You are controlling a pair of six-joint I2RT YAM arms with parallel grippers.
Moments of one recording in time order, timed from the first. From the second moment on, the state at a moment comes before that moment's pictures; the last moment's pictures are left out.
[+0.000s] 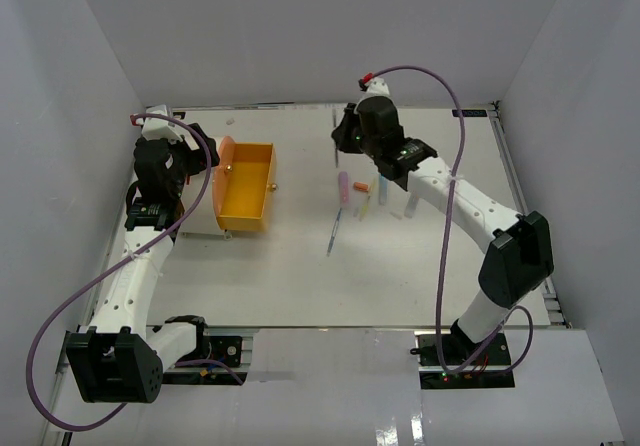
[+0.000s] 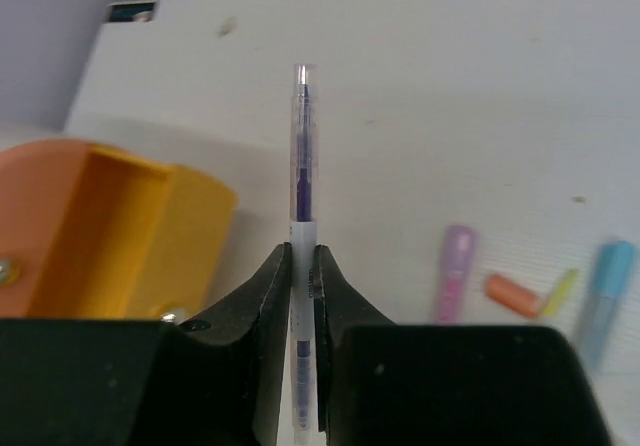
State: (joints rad) left arm -0.02 1.08 0.93 -0.03 -0.04 -0.25; right arm 0.58 1.66 1.47 -0.23 0.15 0.46
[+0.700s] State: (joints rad) left arm -0.02 1.07 0.93 -0.04 -0.03 -0.26; right arm 0.97 2.00 1.77 -0.08 0.13 0.68
